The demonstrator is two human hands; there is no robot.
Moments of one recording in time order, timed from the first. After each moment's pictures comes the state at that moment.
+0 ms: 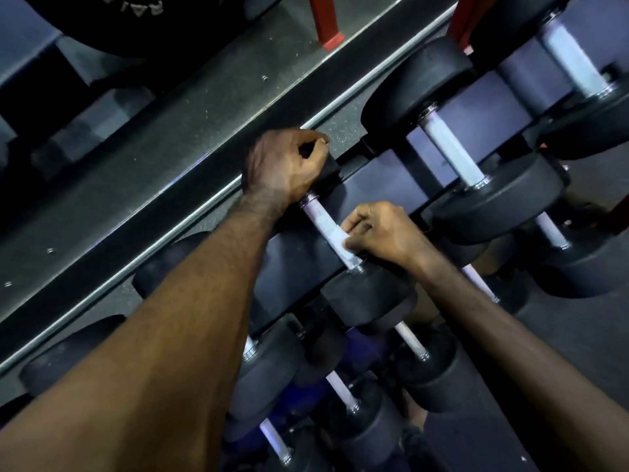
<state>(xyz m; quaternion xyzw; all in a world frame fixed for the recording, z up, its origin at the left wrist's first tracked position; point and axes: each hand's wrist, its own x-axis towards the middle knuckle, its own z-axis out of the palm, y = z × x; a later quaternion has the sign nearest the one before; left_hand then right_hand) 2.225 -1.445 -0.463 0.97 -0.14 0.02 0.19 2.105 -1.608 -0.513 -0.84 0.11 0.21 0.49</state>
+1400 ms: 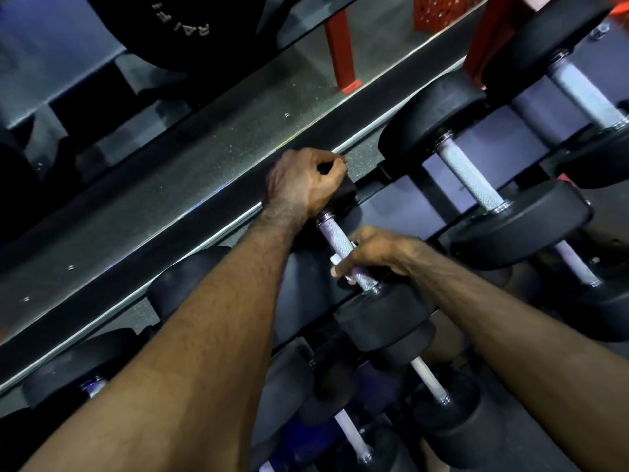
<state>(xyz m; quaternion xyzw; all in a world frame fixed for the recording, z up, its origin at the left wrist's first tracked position) 2.220 -1.450 -0.457 0.98 -0.08 0.01 0.17 2.140 -1.579 -0.540 -0.73 0.09 0.38 0.56</state>
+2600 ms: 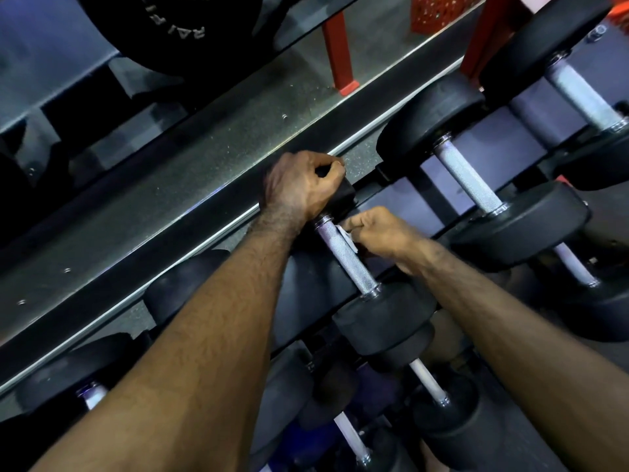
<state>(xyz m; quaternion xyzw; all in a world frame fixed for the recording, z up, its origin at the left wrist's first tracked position) 2.221 -1.450 -0.458 0.98 -0.08 0.01 0.18 2.137 -1.592 -0.519 -0.77 0.08 0.23 0.59</state>
